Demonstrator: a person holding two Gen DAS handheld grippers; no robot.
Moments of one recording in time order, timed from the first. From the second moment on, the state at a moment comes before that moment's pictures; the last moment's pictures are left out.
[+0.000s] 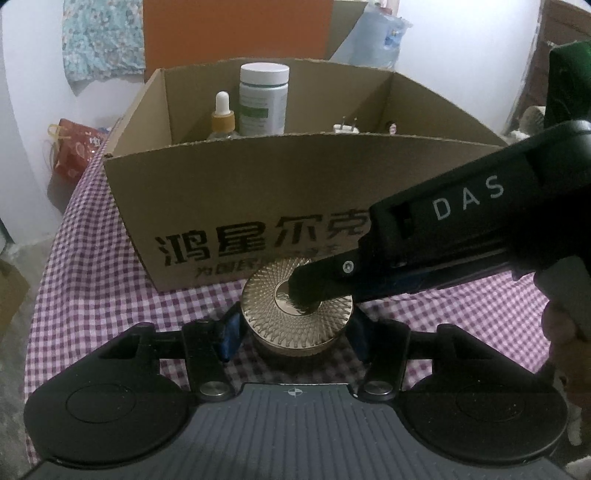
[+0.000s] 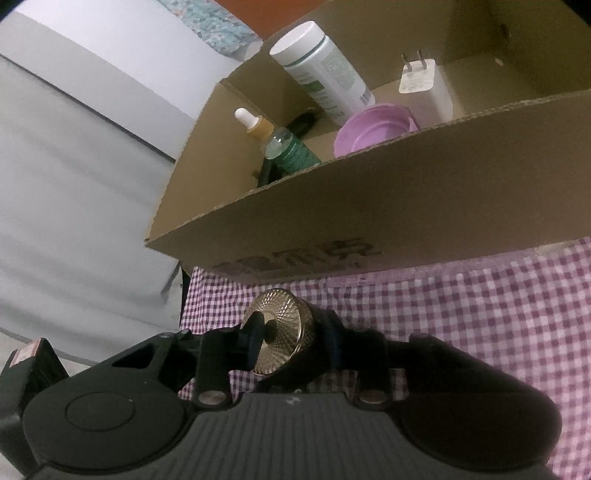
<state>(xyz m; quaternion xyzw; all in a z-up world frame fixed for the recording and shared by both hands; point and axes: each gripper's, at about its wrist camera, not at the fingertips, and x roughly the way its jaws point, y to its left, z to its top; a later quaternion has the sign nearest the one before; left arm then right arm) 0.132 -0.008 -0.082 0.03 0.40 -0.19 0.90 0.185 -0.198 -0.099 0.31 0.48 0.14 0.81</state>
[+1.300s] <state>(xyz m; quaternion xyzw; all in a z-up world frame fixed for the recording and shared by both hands) 0.248 -0.130 -0.011 0.02 0.40 -0.27 0.87 0.230 -0.330 -0.016 0.28 0.39 0.10 0.87</state>
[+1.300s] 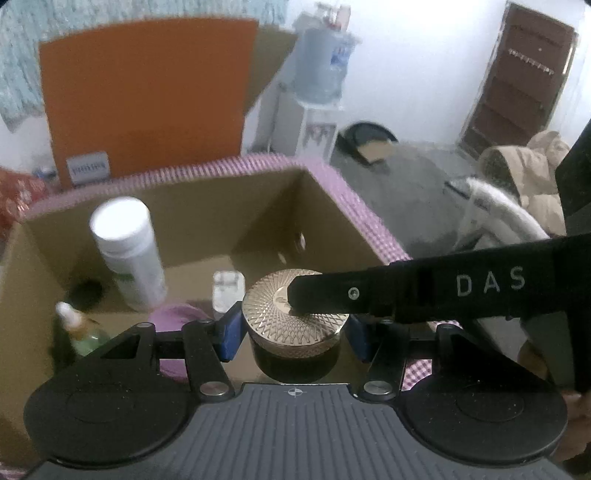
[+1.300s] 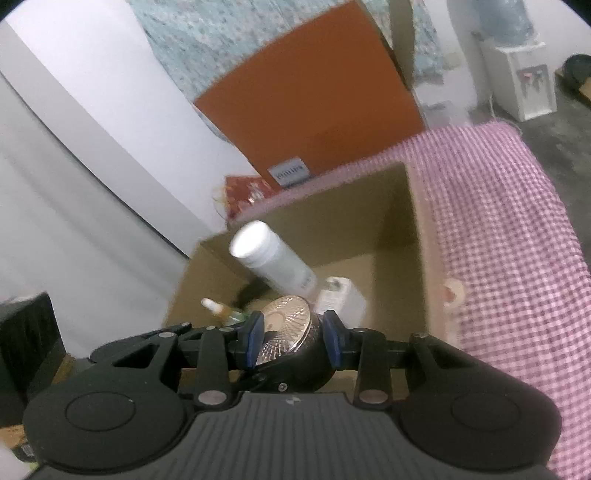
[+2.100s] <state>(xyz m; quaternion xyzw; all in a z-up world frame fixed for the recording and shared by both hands) 0.270 -0.139 -0.059 -0.01 0.47 -0.27 0.84 0.254 -0.311 -0.032 0.13 0.43 0.10 0.89</state>
